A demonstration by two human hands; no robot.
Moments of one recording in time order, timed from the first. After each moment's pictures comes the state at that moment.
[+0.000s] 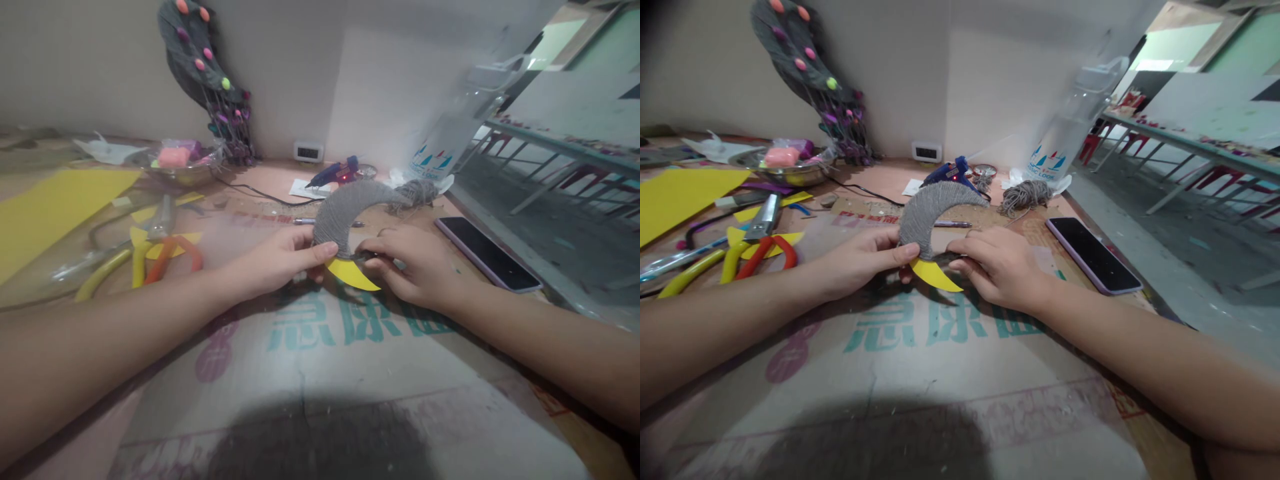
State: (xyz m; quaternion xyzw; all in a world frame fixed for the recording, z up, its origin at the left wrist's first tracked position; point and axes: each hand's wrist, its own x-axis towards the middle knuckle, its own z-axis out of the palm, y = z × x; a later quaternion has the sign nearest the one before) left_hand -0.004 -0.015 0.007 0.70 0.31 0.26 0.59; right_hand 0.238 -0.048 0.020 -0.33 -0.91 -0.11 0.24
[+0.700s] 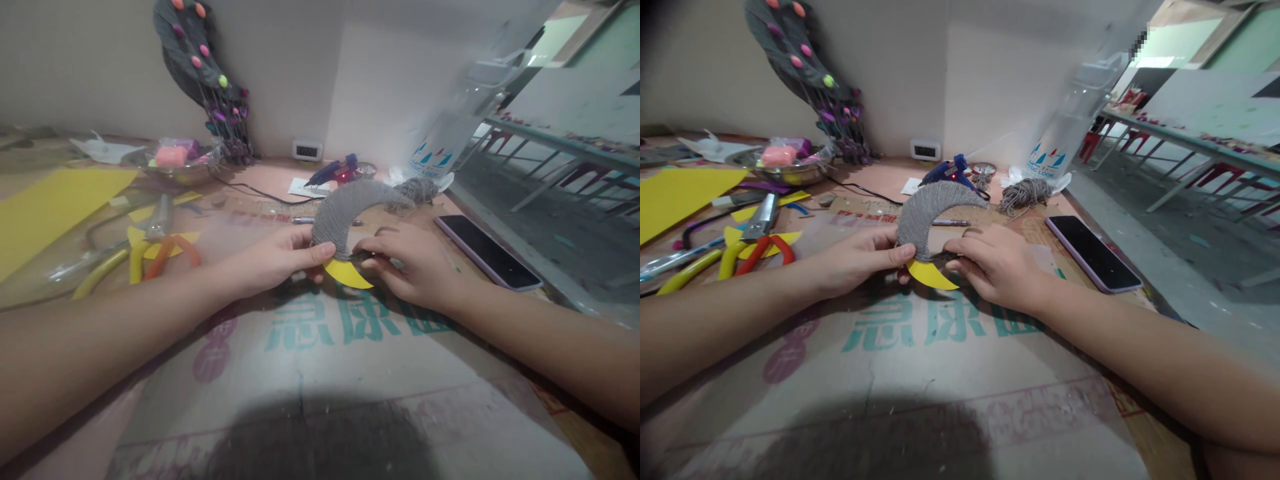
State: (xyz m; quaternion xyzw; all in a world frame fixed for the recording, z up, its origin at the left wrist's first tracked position) left_hand -0.008 -0.011 0.003 0.69 0.27 0.25 0.62; right_hand 0.238 -0.046 0.018 -0.32 -0.91 -0.10 0.23
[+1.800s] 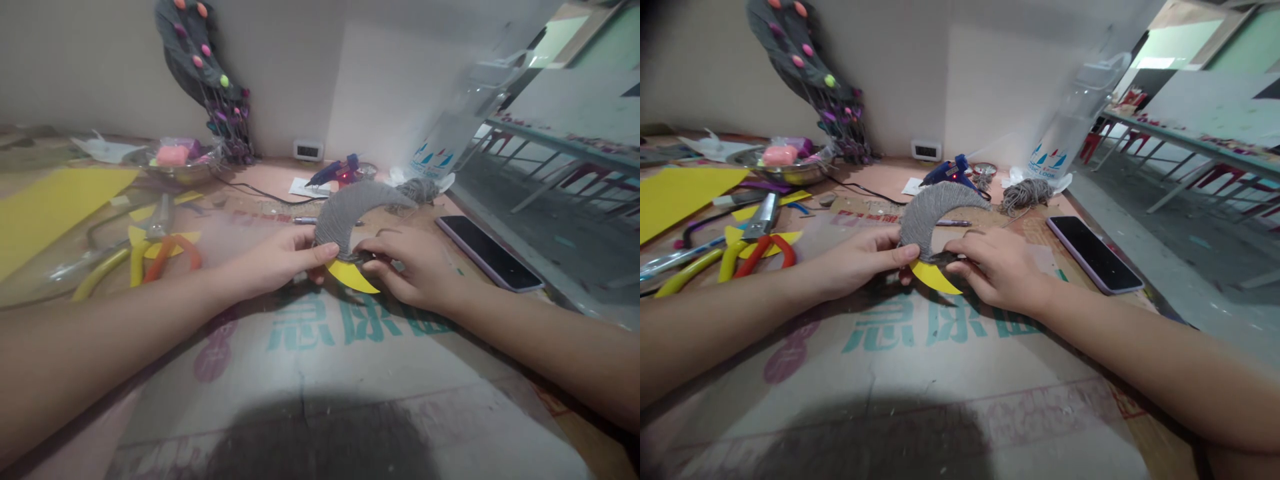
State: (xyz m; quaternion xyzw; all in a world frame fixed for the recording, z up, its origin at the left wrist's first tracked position) left_hand -0.004 -0.013 0.005 0.71 0.28 0.25 0.59; right_hand 0.237 -0.048 0.015 -0.32 -0.91 -0.09 0.25
